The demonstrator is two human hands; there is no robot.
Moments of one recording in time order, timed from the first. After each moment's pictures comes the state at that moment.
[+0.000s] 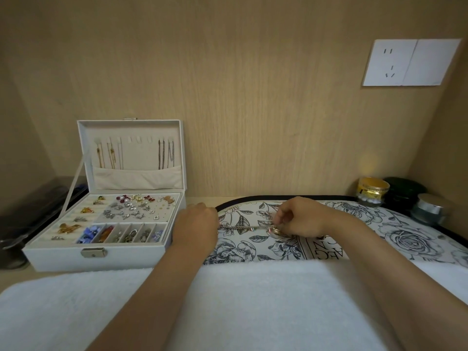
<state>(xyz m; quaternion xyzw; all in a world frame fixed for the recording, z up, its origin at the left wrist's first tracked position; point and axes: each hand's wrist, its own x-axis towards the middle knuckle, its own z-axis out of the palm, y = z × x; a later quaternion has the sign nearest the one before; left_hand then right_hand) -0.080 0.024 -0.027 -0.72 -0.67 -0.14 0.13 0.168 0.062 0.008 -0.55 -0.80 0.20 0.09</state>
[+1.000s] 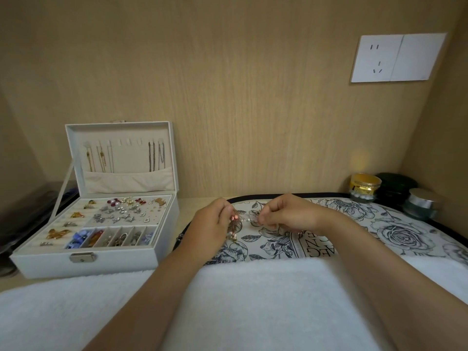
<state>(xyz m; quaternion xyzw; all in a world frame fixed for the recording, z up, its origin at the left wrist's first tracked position) -0.046 0.015 -0.024 -0.69 -0.56 -0.43 -0.19 0.165 0.057 0.011 -0.48 -0.74 0.42 0.19</state>
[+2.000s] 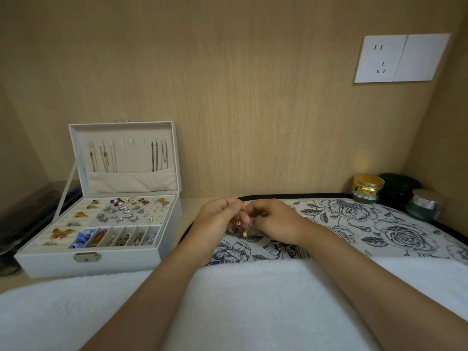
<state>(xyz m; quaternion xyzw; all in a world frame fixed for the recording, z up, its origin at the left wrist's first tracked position) -0.040 0.010 -0.011 -0.56 -0.43 -0.52 -0.48 0.128 0.045 -0.005 -0.46 -0.79 0.32 0.24</state>
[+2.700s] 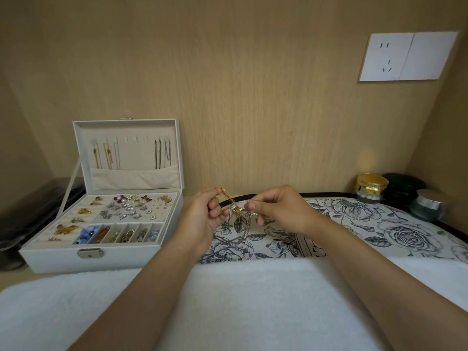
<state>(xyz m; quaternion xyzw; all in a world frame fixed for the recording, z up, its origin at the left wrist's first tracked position) -0.055 0.020 -0.007 -0.35 -0.38 -0.65 -0.56 0.134 0.049 0.003 -0.42 -0.73 0.40 0.35</state>
